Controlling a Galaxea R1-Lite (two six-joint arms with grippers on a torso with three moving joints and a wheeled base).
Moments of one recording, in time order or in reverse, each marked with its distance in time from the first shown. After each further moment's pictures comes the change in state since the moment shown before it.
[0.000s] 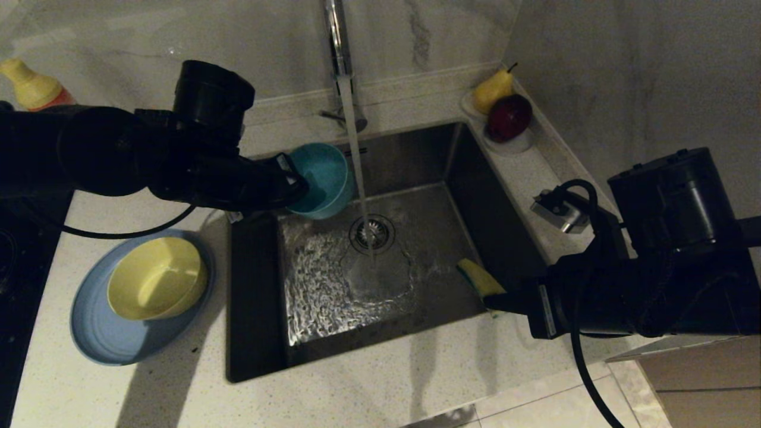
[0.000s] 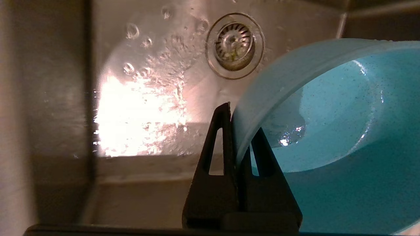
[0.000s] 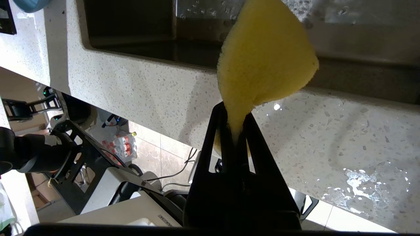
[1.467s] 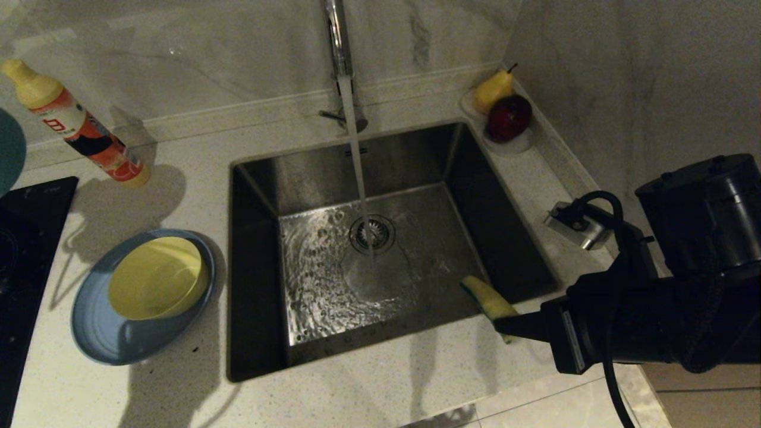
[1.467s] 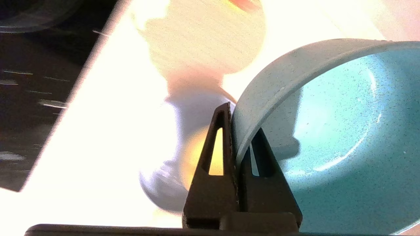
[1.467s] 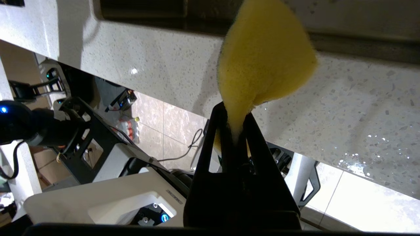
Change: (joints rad) left arm 1.086 -0.483 0.108 0.288 -0.681 0.199; right arm 0.058 -0.076 0.032 0.074 -0.009 0.011
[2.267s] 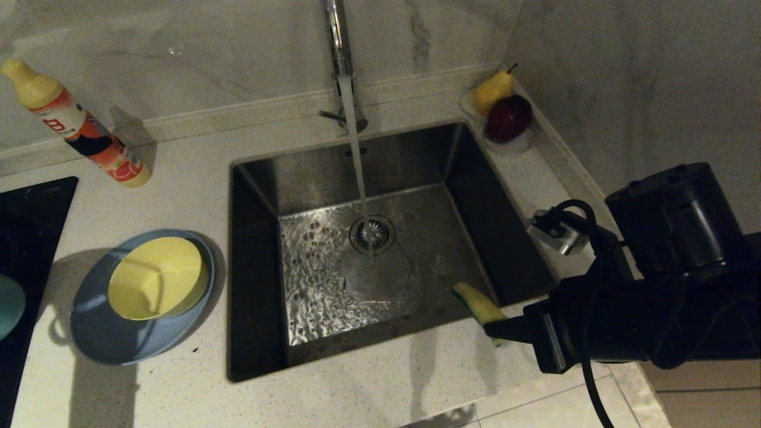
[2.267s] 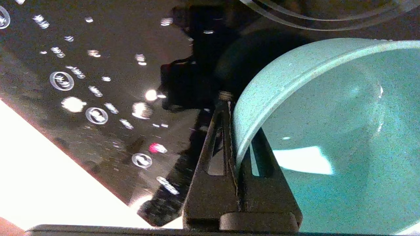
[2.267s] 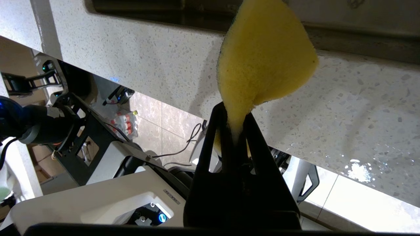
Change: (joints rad) left arm 0.291 0.422 0.294 -0.256 0.133 0.063; right arm 0.000 0.050 -0.014 -0.002 0.009 -0.011
